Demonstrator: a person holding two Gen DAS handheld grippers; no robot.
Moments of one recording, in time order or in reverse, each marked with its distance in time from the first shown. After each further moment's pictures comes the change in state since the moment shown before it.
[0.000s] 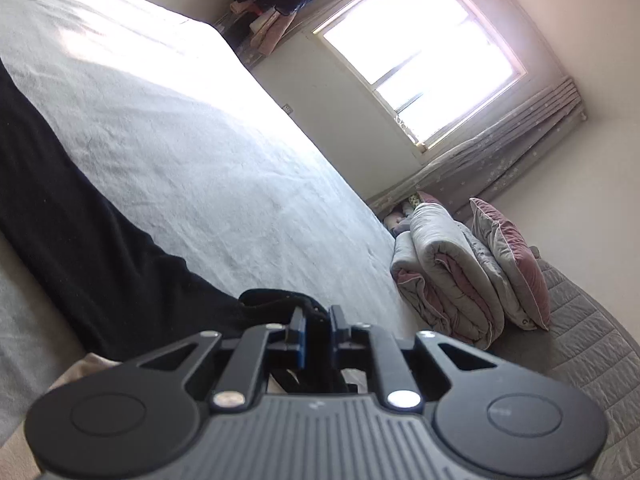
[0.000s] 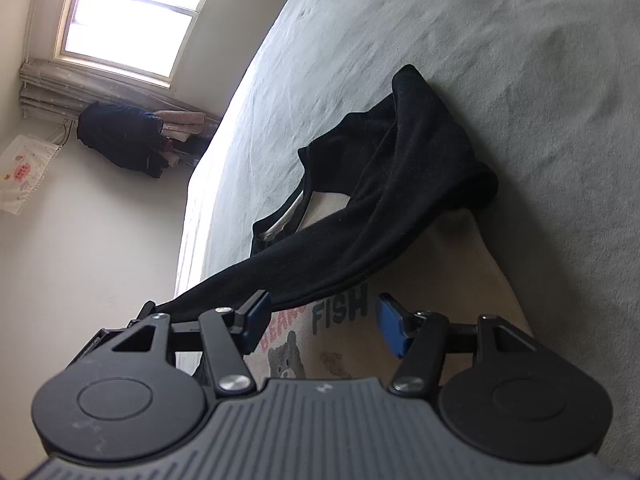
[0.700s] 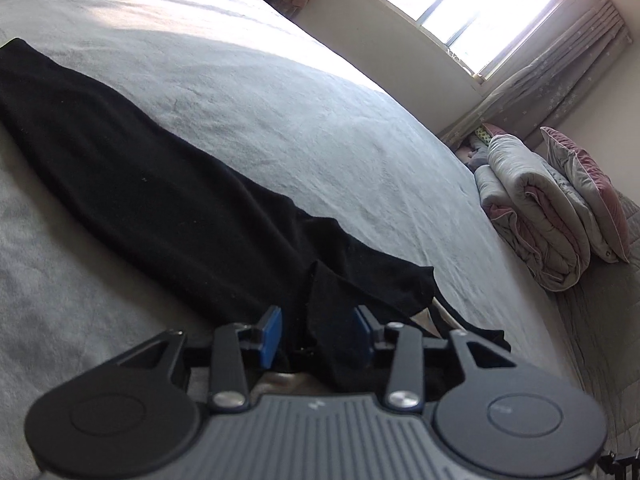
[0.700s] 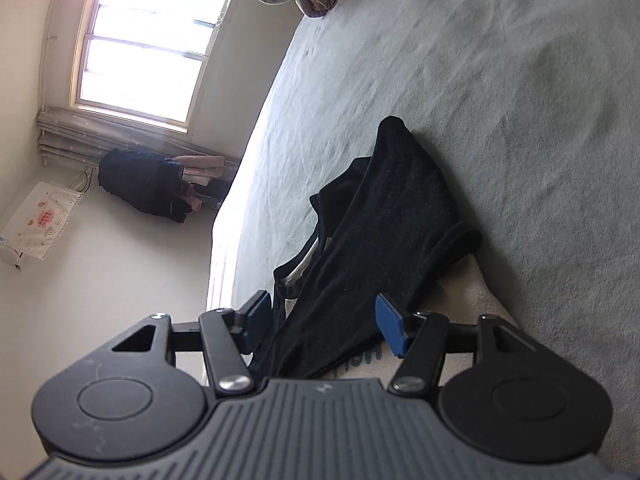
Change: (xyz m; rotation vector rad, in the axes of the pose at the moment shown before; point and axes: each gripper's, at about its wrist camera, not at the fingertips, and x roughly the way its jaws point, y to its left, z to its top) left arm 0.039 0.088 0.003 0.133 0.200 0.218; right arm -0.024 0.005 0.001 -0.011 -0.139 0.032
